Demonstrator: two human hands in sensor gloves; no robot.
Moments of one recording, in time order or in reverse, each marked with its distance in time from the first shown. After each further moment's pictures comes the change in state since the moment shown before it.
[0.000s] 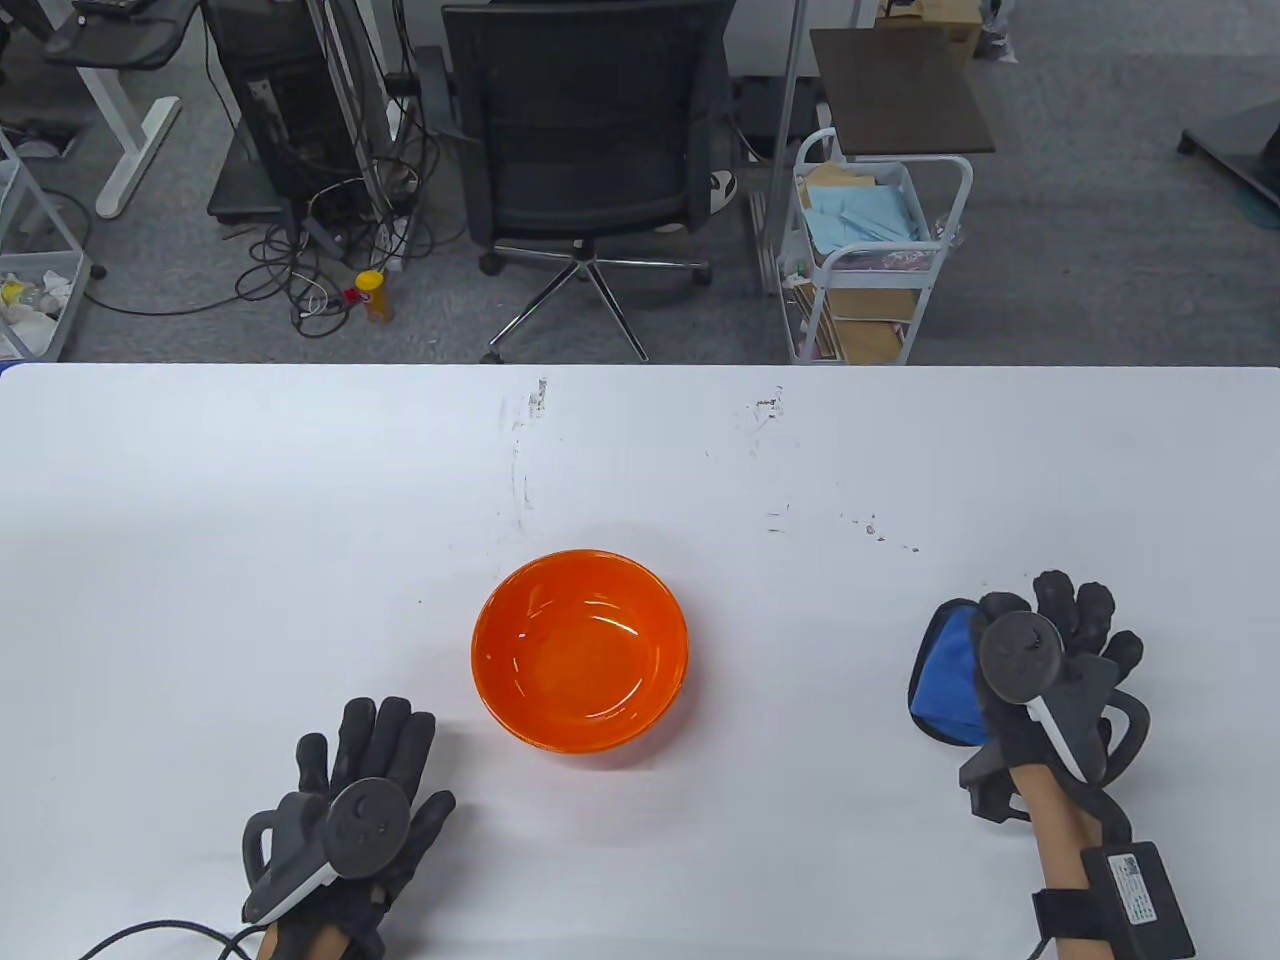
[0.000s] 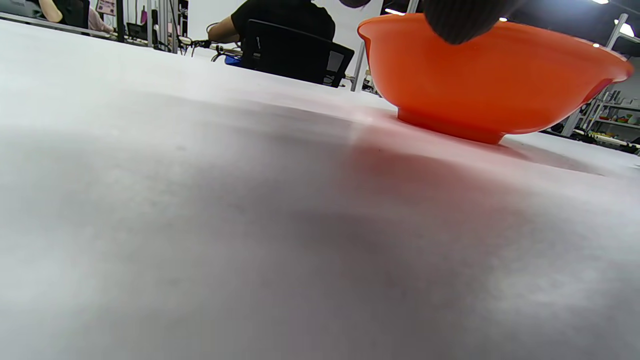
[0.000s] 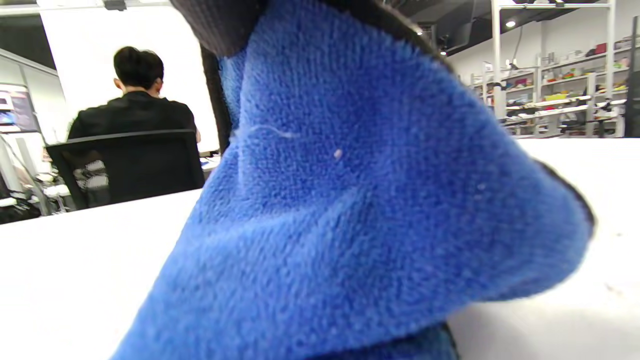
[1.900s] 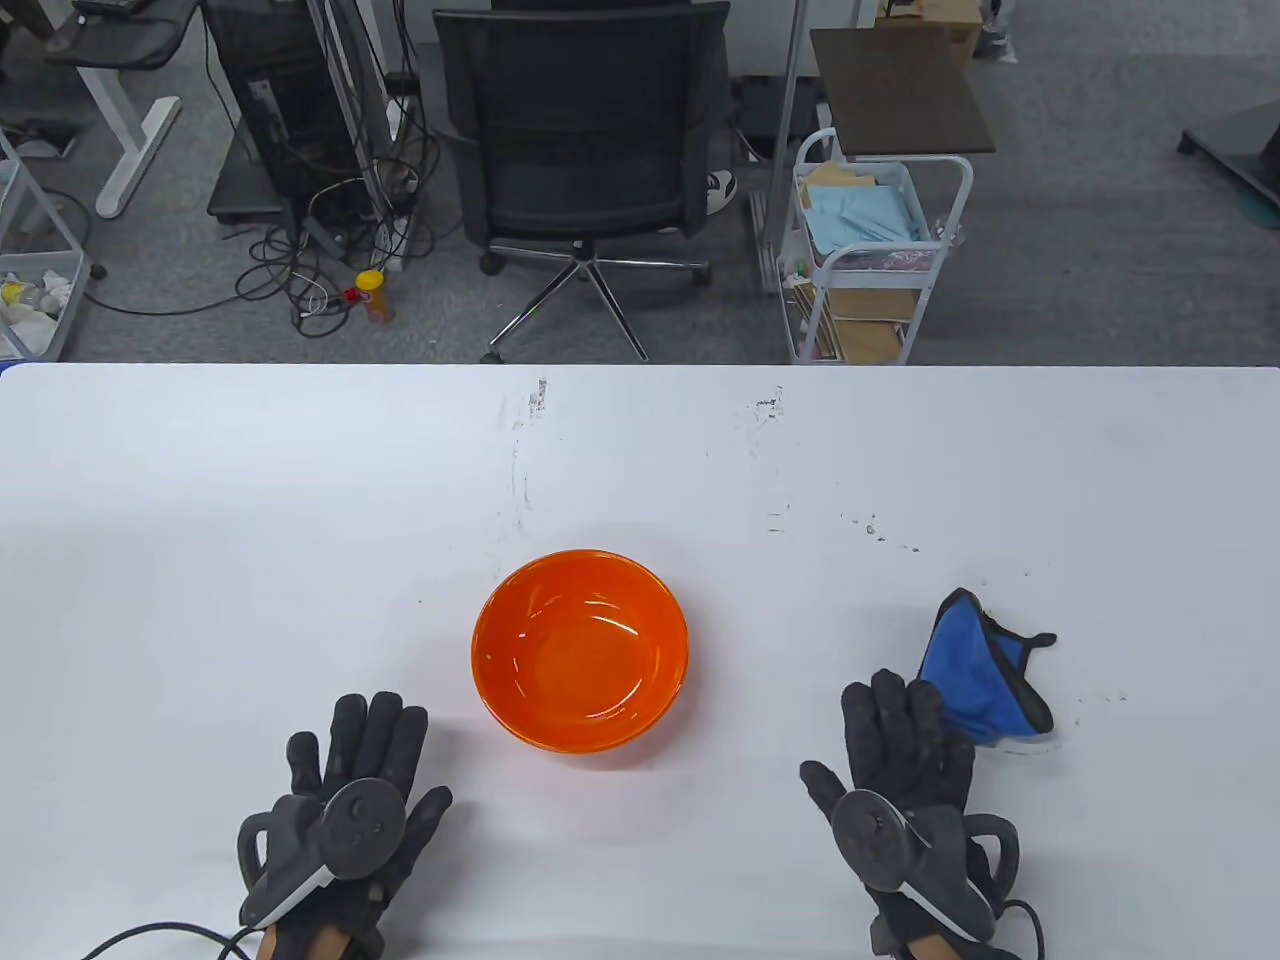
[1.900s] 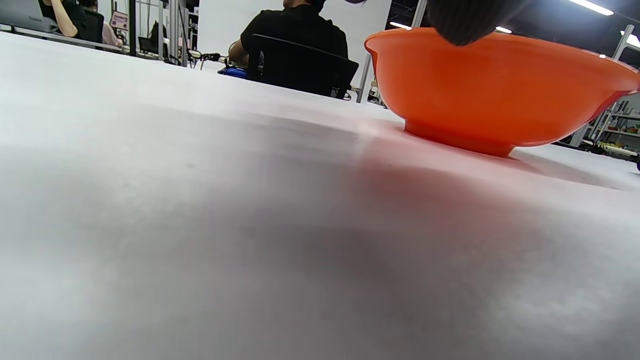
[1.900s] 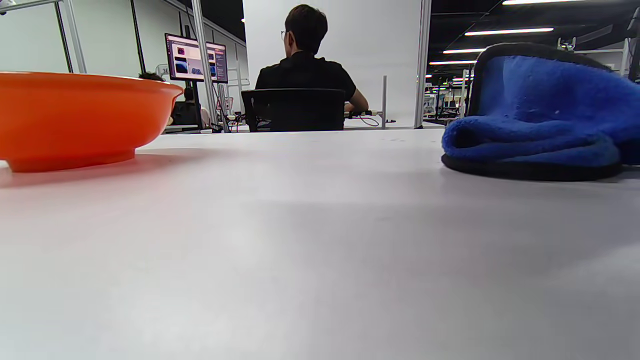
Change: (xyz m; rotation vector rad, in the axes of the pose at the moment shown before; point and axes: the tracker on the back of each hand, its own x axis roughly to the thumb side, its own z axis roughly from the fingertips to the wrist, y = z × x) left_hand -0.003 0.001 0.001 0.029 0.027 0.000; right_hand 0.064 0.038 0.131 0.115 -0.404 0.089
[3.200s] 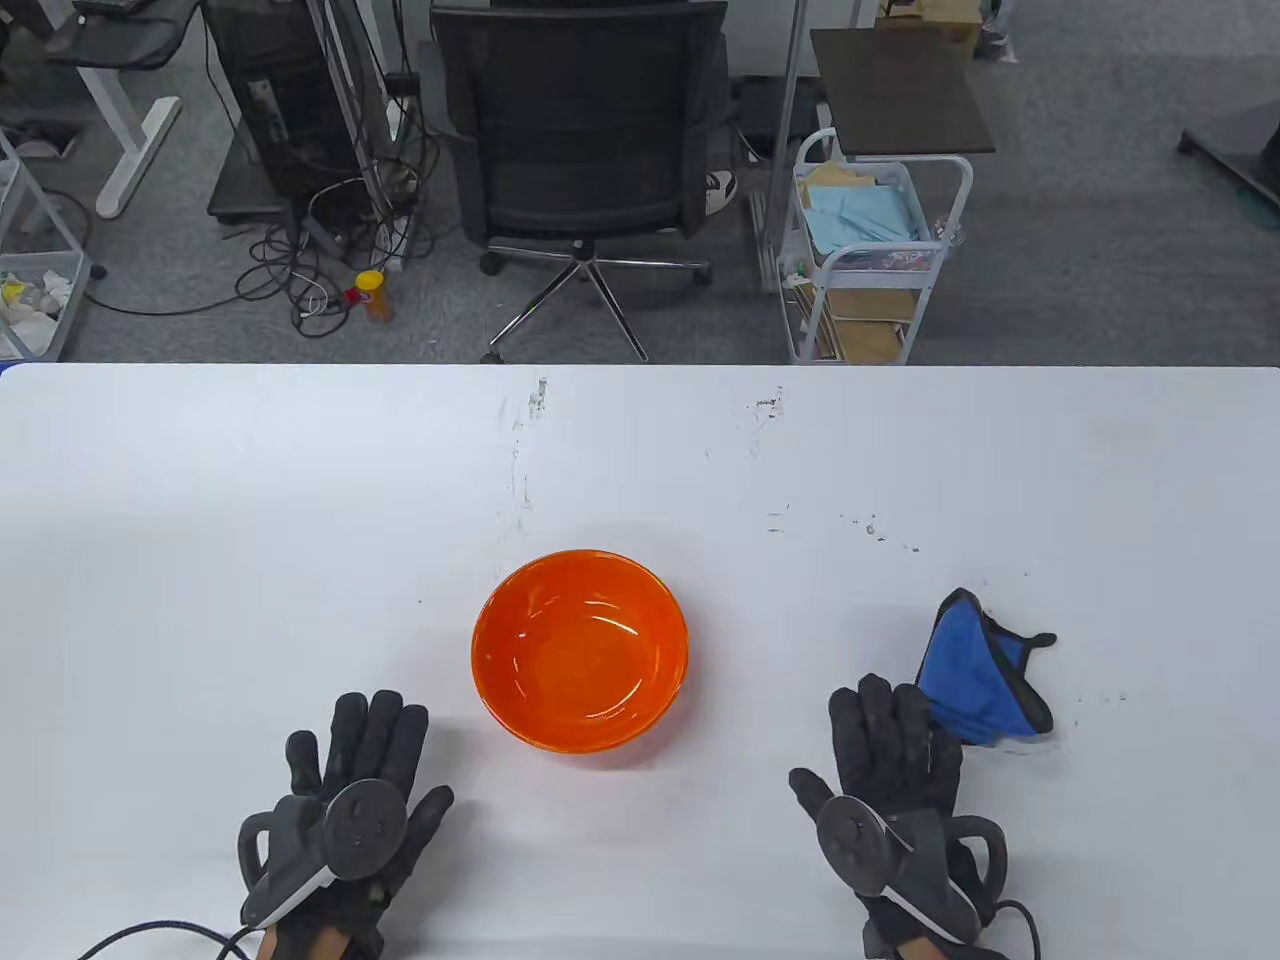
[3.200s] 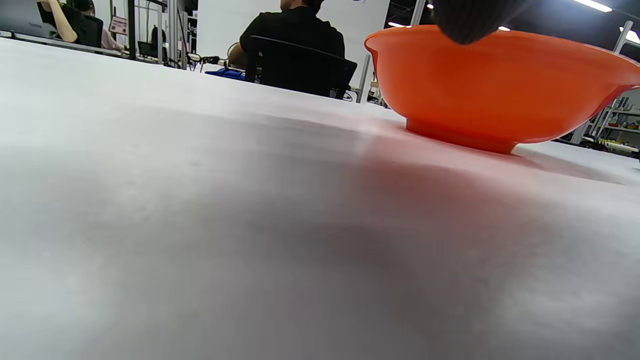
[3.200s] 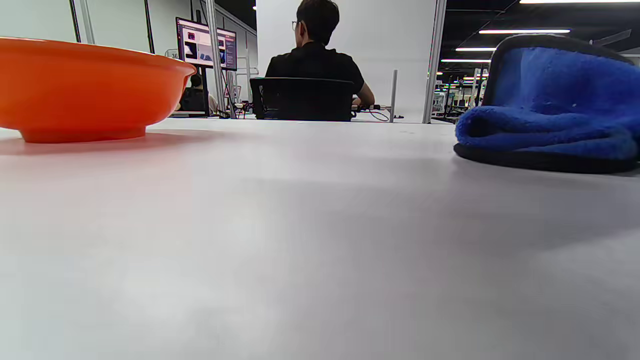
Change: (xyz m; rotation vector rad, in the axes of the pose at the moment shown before) left_hand 0.001 0.001 0.000 -0.003 -0.001 -0.015; right_hand 0.011 0.011 0.002 0.034 -0.032 0.047
